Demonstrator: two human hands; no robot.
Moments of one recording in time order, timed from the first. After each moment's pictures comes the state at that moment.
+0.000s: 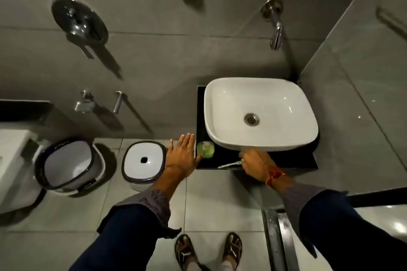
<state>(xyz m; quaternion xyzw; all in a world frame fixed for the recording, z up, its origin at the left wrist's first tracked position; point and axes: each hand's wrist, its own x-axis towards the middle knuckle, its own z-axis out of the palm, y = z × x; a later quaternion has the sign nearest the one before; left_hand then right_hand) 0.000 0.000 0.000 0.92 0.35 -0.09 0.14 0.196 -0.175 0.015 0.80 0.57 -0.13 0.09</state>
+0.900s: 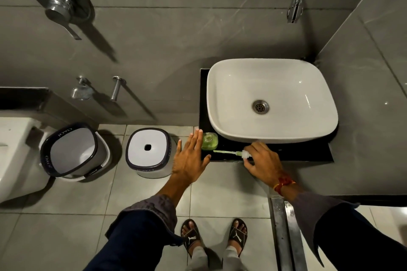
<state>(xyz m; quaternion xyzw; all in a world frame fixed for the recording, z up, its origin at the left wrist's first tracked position) 0.005 -0.017 -0.069 0.93 0.33 -0.06 0.18 0.203 -0.191 -0.044 0.83 0.55 -0.06 -0.09</state>
